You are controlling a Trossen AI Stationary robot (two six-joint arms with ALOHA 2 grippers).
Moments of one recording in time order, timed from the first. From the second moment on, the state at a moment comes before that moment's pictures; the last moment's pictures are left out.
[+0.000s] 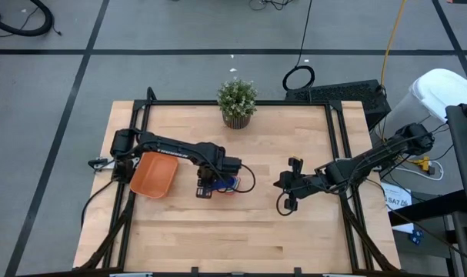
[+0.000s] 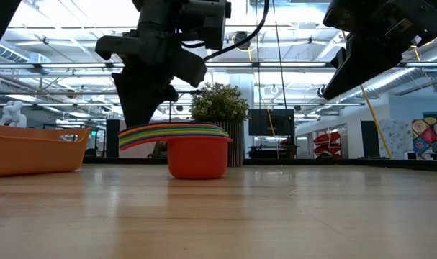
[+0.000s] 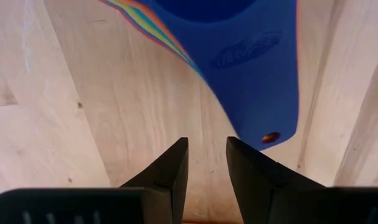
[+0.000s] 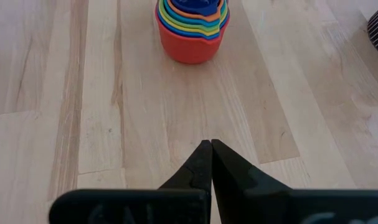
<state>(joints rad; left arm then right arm) -0.04 1.95 1.51 -1.23 0.09 0.04 0.38 1.19 0.66 -0.33 0.36 0.41</state>
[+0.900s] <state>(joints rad) -0.14 1.94 1.74 -1.28 -0.03 -0.11 0.37 1.19 0.66 -0.33 0.36 0.41</state>
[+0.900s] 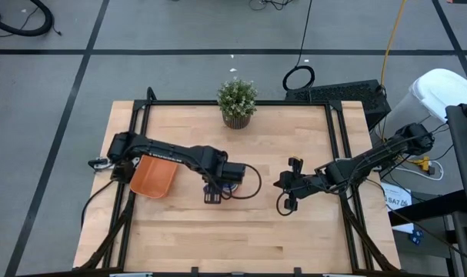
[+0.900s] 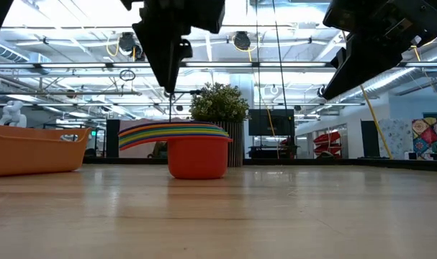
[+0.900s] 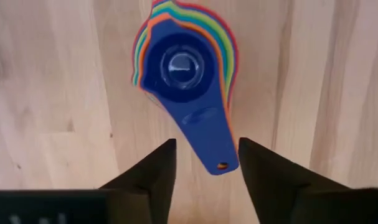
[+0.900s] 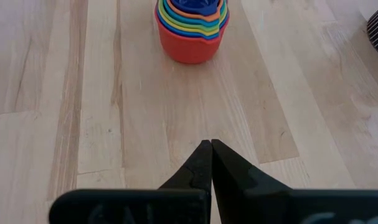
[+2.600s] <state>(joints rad) -0.14 1.94 1.51 -1.09 0.00 -0.41 0.37 1.19 0.66 -0.33 0.36 0.41</state>
